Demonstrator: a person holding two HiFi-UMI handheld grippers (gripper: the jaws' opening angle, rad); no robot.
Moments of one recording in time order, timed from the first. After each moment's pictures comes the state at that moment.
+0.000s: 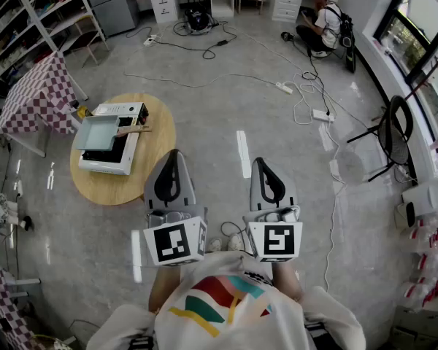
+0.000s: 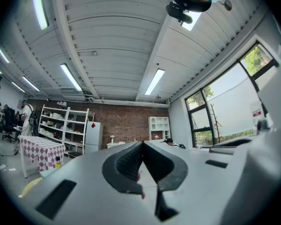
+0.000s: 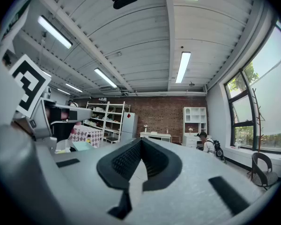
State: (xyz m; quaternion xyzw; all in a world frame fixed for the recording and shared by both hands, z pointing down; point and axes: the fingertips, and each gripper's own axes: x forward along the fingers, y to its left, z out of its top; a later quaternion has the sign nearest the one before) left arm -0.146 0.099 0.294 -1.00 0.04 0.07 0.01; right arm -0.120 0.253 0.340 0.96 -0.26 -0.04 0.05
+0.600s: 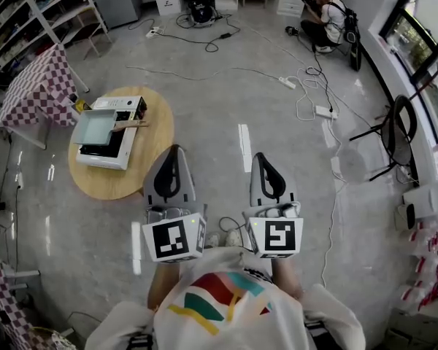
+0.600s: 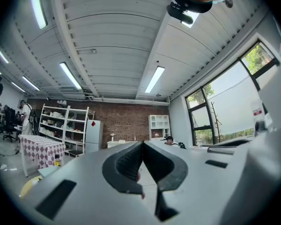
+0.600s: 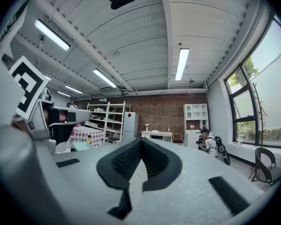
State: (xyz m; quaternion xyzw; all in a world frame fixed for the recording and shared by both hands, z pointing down) left arm -0.131 0.111 0.303 -1.00 0.04 0.06 0.01; right arm -0.102 0.264 0.350 0.96 -0.27 -0.02 0.04
